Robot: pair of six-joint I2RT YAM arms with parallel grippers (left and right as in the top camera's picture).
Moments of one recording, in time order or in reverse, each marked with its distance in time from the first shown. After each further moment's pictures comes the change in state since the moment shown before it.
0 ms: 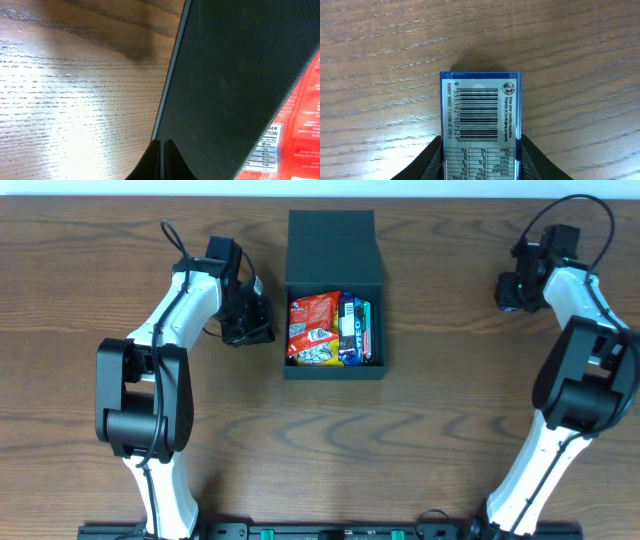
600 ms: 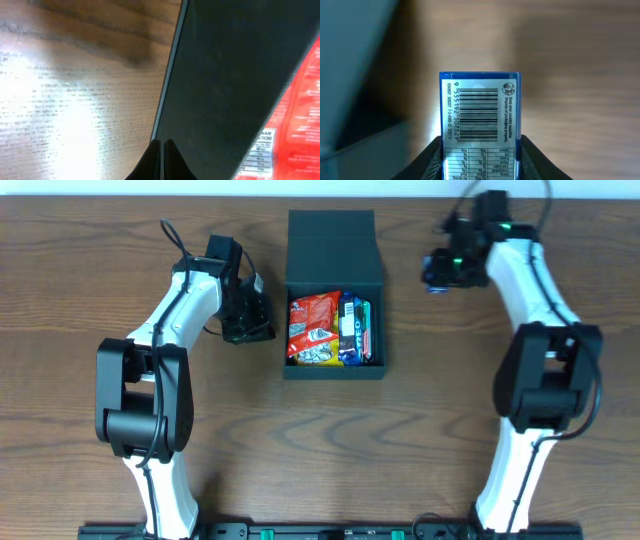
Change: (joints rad) left arm 0.000 0.000 0.000 0.029 0.000 0.000; right arm 0.303 -0.048 0.186 -0.298 -0.181 0.167
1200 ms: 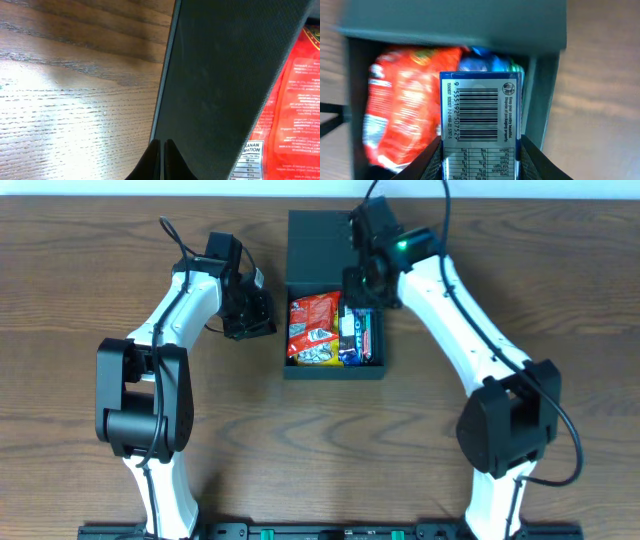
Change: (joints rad) left arm 0.000 0.000 0.000 0.049 0.000 0.000; right arm 0.411 -0.179 -0.048 -0.157 0.249 0.389
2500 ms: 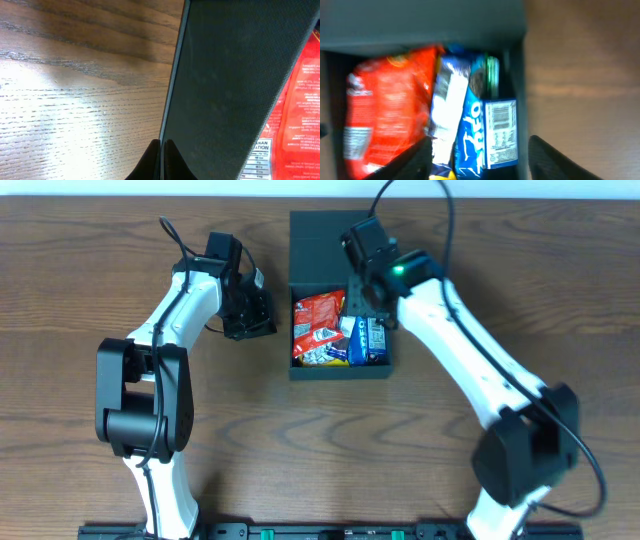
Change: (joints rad) left arm 0.000 0.000 0.000 0.000 0.000 0.000; right arm 0.043 -0.162 -0.138 0.097 0.192 0.083
